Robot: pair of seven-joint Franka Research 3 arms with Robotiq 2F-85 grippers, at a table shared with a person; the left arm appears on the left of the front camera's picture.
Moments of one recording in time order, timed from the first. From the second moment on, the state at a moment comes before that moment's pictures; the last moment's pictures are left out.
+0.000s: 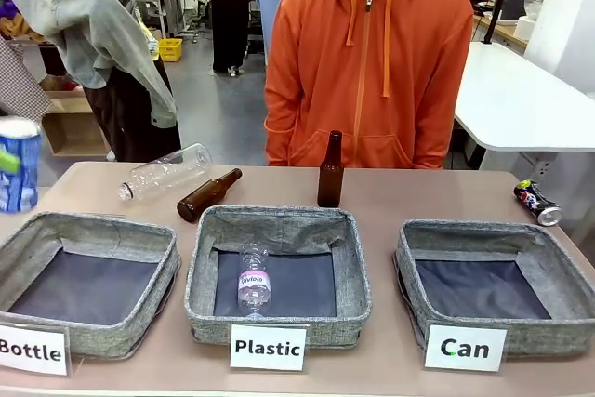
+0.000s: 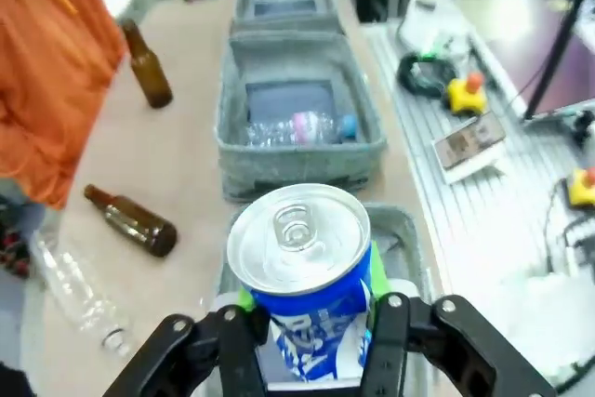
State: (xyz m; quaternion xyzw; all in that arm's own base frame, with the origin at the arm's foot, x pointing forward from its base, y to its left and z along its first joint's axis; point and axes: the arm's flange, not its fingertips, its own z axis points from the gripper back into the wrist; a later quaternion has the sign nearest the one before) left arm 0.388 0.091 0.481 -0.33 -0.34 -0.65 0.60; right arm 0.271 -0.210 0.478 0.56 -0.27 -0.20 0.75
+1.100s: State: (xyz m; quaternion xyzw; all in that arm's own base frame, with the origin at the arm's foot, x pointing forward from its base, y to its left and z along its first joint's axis) left arm 0.331 -0.274 0.574 -0.32 -0.36 -0.78 0.40; right arm 0.218 -0.229 0.571 0.38 -0.28 -0.17 0.87
